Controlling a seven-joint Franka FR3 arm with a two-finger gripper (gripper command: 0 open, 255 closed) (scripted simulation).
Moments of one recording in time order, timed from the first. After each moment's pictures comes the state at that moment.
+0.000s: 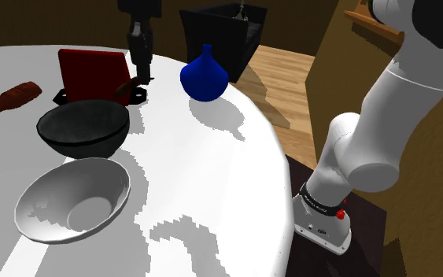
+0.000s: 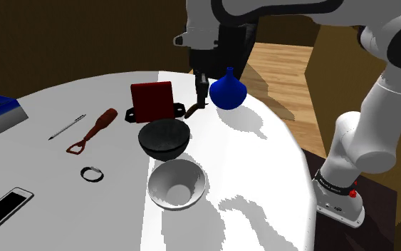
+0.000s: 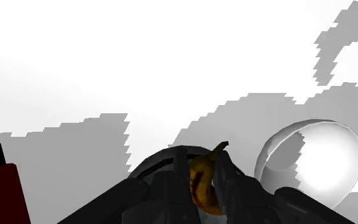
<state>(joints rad) 0.45 -0.04 0.09 -1.68 0.19 1.62 -0.31</state>
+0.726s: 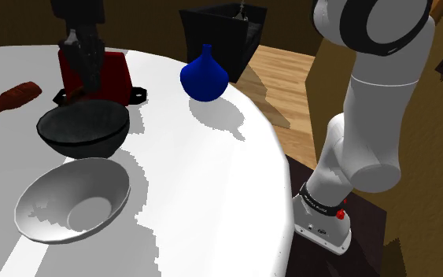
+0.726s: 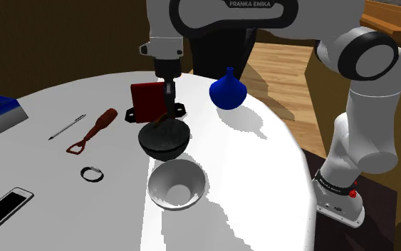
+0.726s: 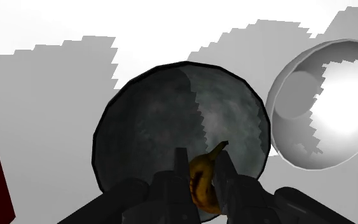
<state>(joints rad) 0.51 0.27 0.13 -1.32 0.15 1.59 -0.21</state>
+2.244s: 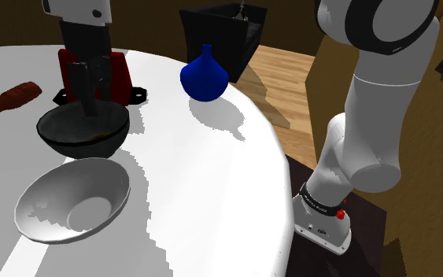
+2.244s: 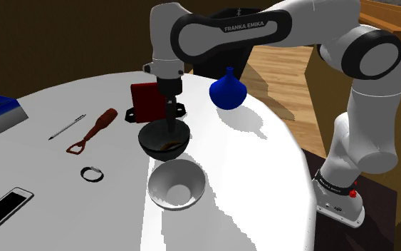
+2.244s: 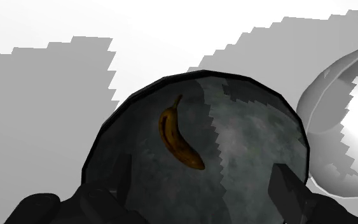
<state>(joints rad) 0.51 0.25 0.13 -1.49 0.15 1.74 -0.23</state>
